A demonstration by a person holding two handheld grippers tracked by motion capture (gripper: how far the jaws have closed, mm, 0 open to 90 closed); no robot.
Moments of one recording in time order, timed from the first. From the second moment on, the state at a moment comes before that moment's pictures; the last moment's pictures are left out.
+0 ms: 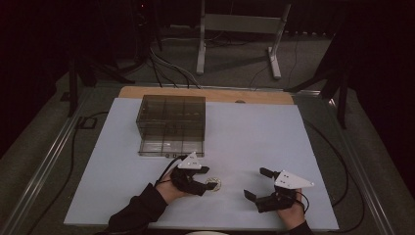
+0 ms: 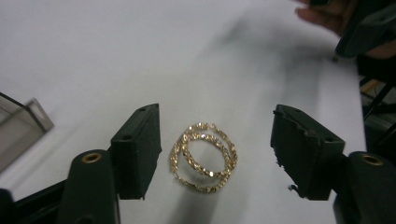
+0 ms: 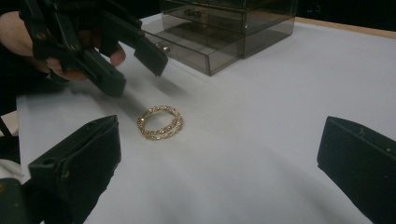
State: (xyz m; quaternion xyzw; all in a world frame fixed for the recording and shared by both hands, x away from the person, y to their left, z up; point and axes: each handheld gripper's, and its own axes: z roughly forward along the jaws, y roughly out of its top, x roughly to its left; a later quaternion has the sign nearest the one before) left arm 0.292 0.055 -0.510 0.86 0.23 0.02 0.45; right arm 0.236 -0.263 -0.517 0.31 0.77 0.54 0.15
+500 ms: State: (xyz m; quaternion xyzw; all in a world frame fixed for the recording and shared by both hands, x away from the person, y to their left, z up) left arm 0.295 0.040 -0.527 0.88 0.27 0.03 0.40; right arm 0.236 -0.262 -0.517 0.31 0.77 0.54 0.15
